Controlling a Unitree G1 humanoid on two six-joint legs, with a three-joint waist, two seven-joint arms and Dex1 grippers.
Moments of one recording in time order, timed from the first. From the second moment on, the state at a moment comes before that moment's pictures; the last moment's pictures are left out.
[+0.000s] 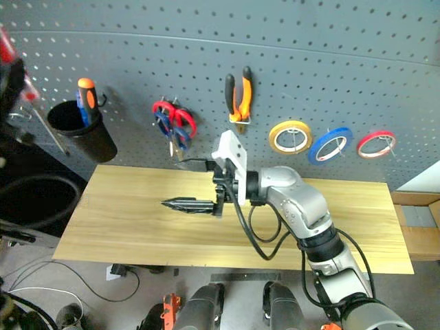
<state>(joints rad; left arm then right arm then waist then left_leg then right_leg) -0.35 0.79 0.77 -0.50 -0.84 0.55 -0.34 -0.72 -0.19 0.28 -0.15 0.50 0.60 0.93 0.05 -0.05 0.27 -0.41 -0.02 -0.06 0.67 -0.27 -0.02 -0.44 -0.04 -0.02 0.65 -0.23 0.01</state>
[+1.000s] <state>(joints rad) -0.72 0.75 0.48 0.31 -0.51 0.08 -0.59 -0.69 -0.21 0.29 -0.22 0.50 0.68 0.87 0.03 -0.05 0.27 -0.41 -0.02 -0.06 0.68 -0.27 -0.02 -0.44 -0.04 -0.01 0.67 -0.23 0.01</state>
